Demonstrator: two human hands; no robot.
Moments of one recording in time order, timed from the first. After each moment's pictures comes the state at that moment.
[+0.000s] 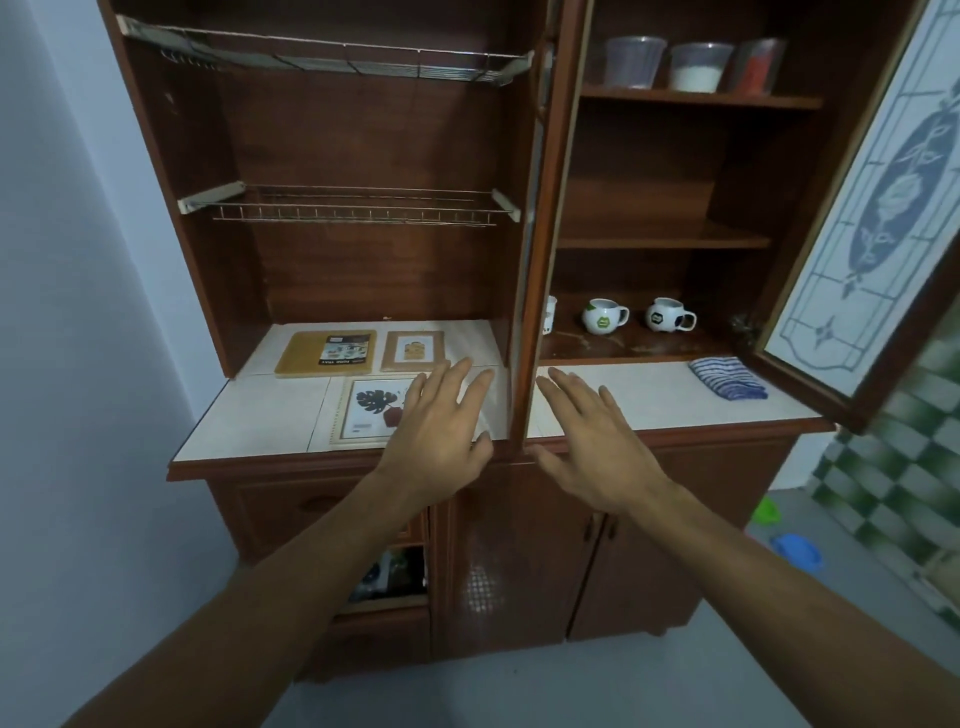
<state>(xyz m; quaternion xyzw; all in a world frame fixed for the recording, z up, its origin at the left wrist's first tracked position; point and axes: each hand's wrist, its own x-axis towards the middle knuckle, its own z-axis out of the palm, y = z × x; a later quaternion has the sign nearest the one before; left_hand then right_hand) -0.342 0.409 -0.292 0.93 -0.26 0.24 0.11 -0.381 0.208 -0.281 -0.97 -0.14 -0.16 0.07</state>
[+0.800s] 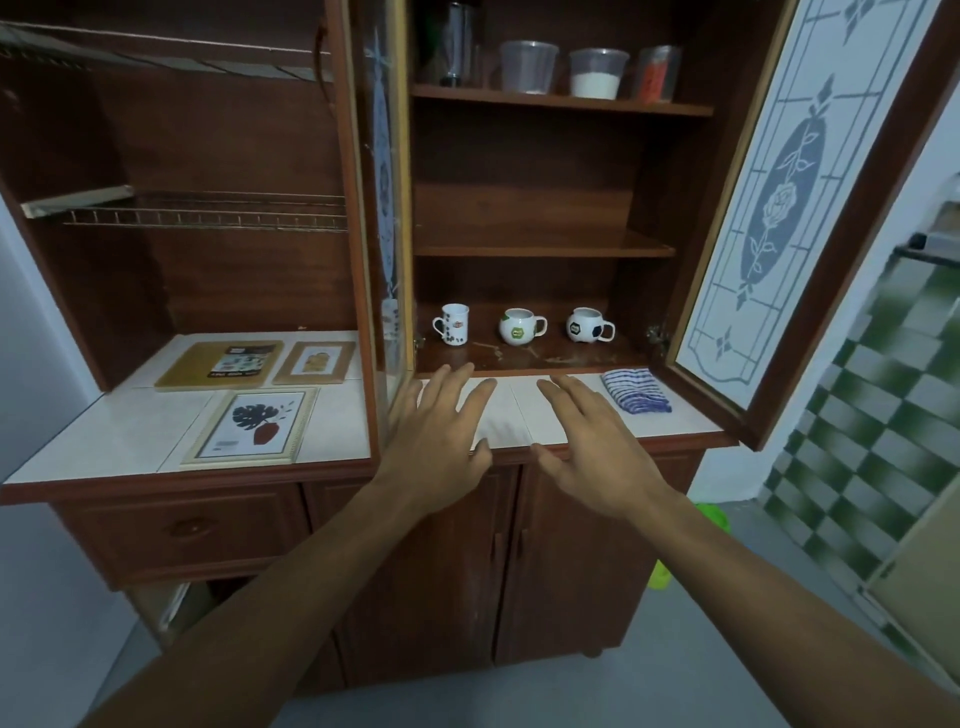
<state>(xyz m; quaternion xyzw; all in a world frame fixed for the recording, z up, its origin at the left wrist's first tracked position) -0.337 0.200 -0.293 0.93 -0.24 0.27 0.09 -0.381 0.004 -0.271 -0.97 -0.11 -0.17 0.11</state>
